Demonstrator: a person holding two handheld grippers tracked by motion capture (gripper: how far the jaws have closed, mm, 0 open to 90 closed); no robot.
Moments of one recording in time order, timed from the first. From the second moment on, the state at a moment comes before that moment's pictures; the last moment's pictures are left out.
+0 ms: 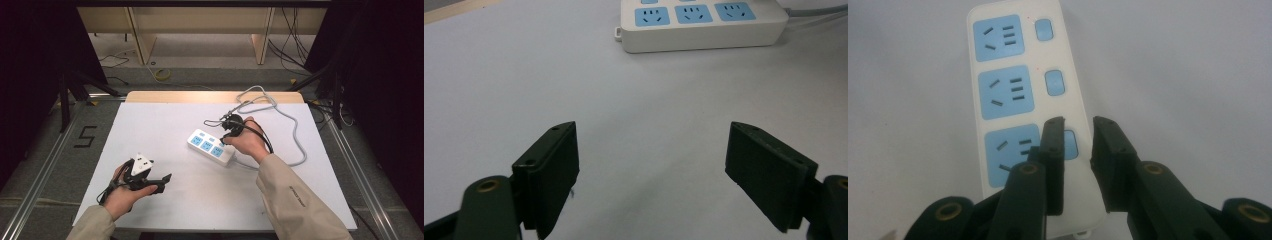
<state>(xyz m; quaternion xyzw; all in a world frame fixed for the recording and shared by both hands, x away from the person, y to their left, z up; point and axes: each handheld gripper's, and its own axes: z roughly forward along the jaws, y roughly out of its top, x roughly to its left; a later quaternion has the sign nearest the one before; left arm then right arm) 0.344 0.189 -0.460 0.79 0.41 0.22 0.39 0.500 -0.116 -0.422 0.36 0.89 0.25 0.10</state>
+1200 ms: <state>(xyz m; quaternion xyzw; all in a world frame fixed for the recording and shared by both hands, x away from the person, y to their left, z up) 0.344 0.189 -0.460 0.79 0.41 0.22 0.39 0.482 -0.149 -0.411 0.37 0.88 0.28 0.11</state>
